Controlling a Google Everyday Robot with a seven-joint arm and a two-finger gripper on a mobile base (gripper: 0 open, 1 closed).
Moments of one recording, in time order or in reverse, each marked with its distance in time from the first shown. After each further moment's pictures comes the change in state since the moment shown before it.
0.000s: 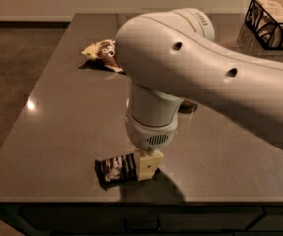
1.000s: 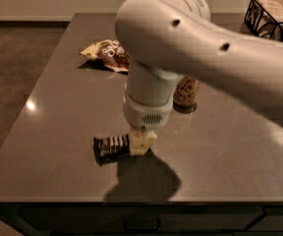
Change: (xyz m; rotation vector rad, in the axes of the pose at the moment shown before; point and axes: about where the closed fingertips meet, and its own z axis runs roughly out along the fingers) arm -0.004 -0.027 -0.012 0.006 -0.026 0.063
